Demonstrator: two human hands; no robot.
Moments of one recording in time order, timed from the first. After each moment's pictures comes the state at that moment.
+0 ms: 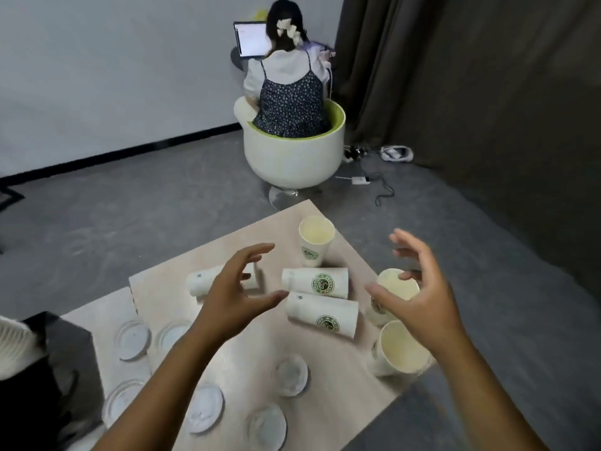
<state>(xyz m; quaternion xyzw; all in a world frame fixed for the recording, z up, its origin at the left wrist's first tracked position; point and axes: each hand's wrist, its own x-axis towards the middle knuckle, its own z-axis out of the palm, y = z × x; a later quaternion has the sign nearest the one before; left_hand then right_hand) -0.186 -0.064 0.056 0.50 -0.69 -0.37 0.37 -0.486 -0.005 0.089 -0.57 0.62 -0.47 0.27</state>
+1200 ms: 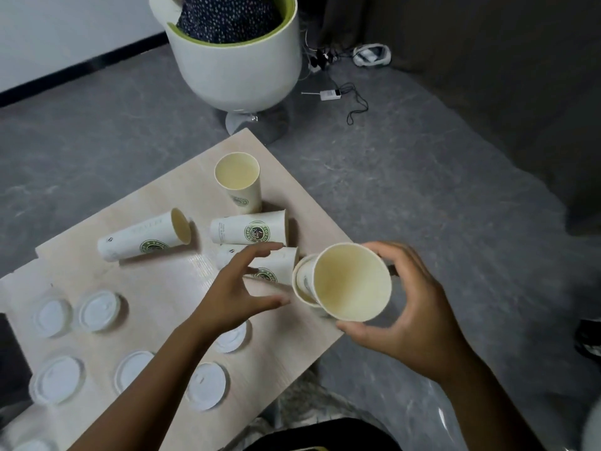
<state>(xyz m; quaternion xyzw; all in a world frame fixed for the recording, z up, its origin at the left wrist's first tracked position) -0.321 -0.045 -0.025 0.47 -0.71 -0.47 0.23 -0.585 0.059 0.069 -0.63 0.61 -0.38 0.30</state>
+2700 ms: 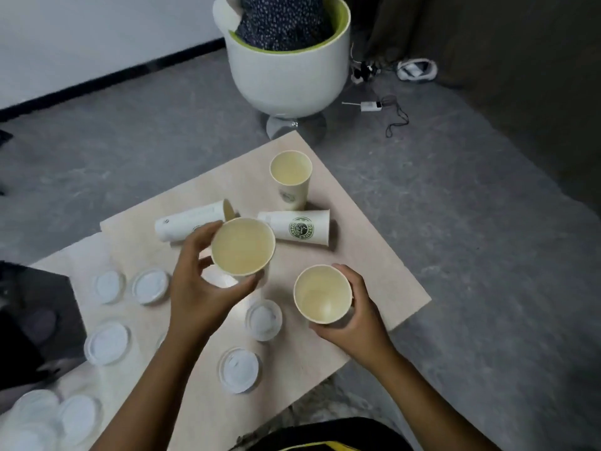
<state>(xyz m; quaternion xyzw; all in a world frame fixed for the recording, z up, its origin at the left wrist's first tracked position) -0.248 -0.018 0.014 0.58 -0.61 -0.32 0.44 -0.498 0.049 -0.067 -0.55 0.60 -0.38 0.44</state>
